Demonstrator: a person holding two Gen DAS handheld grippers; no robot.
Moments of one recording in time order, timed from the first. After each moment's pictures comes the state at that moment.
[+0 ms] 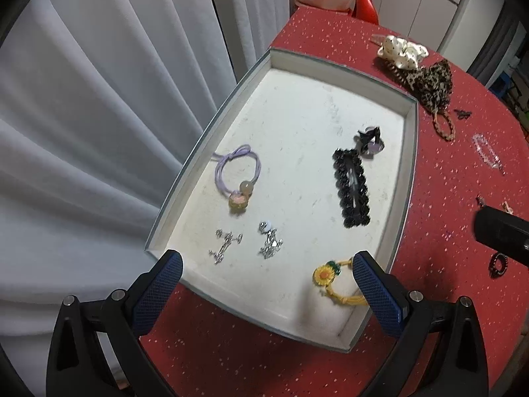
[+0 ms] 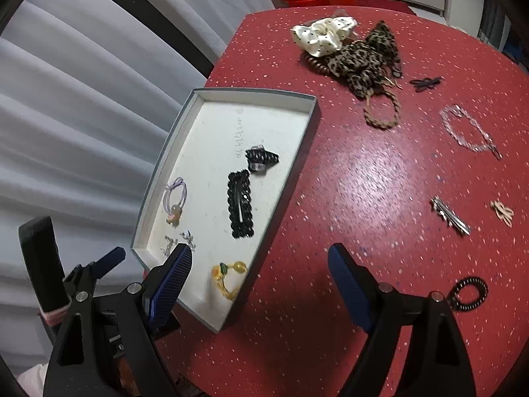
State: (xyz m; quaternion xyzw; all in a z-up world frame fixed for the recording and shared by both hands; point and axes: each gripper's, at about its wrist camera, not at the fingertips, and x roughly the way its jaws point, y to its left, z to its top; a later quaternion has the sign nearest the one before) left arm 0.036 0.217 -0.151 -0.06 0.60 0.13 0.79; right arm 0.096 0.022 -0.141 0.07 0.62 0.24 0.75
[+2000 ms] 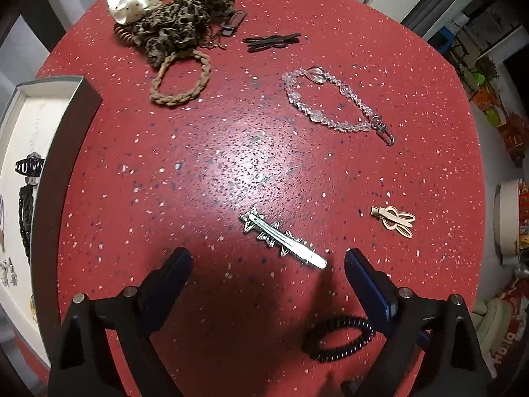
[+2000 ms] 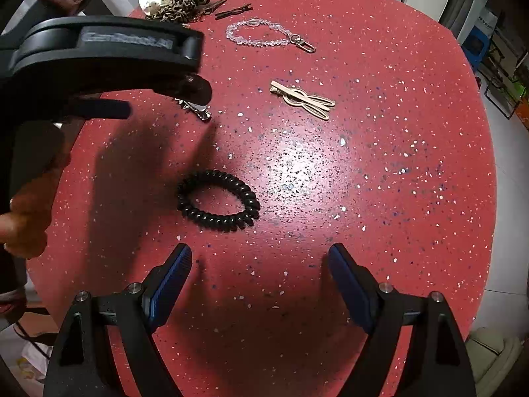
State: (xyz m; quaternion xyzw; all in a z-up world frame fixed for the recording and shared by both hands) left arm 0.162 -0.060 -0.212 -0.09 0.65 -0.02 0.76; right arm 0.069 -0.209 -0.212 -0.05 0.63 0.16 0.76
